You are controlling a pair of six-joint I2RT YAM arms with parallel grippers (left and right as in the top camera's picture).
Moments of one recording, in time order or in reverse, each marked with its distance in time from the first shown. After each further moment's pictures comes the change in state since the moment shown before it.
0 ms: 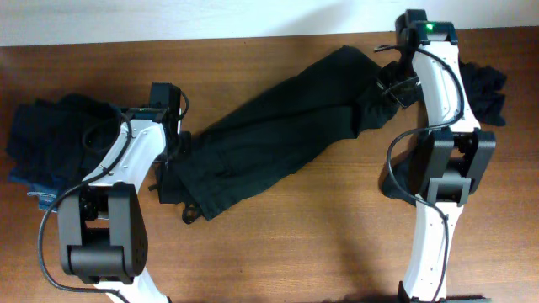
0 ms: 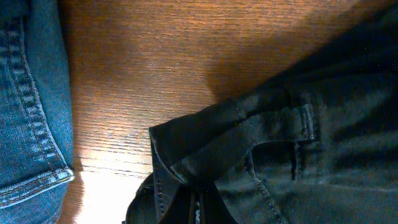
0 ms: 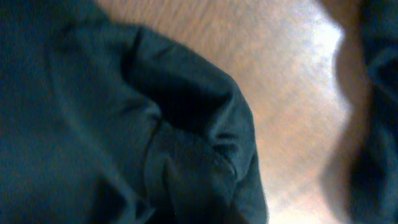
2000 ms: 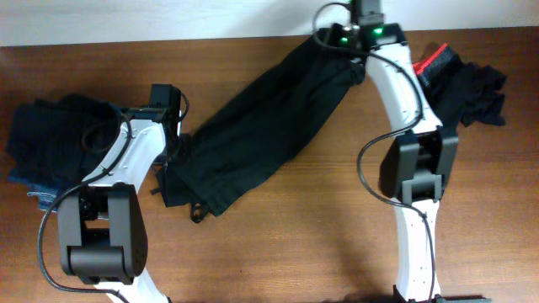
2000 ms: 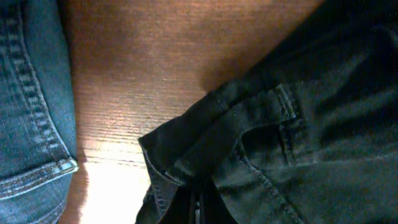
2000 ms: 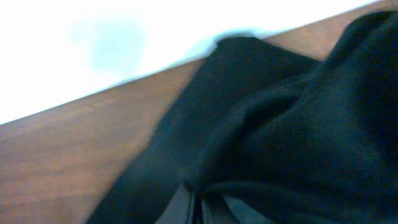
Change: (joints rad) left arm 0.000 -0.002 0.000 -0.038 -0.007 0.015; right arm 0.216 0.034 0.048 0.632 -0.031 -0.483
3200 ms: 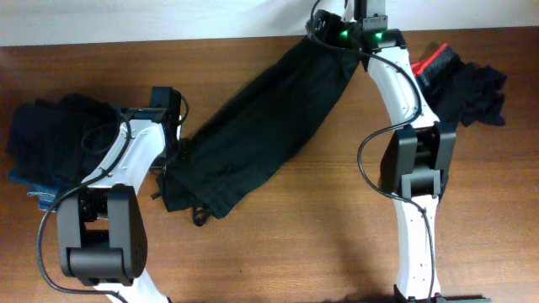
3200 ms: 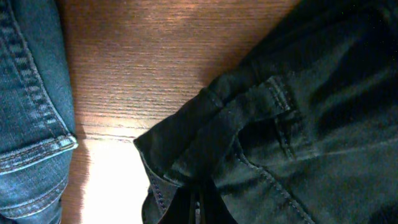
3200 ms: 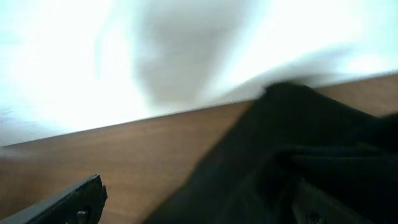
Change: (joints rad) left arm 0.000 -0.007 0.000 -0.064 0.000 0.003; right arm -0.038 0.069 0.000 0.262 -0.239 -0.002
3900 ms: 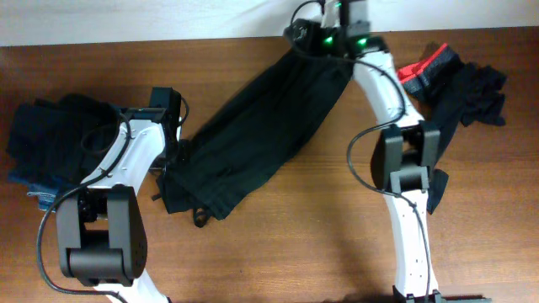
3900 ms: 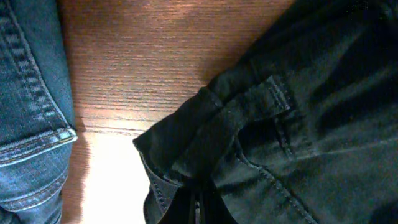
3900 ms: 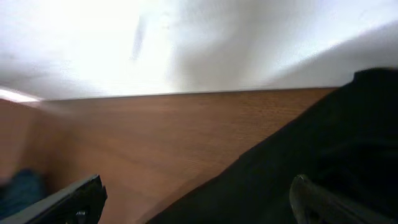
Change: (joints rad) left arm 0.000 -0.003 0.000 -0.023 0.000 0.000; right arm 0.003 0.108 0.118 -0.018 -0.221 -0.064
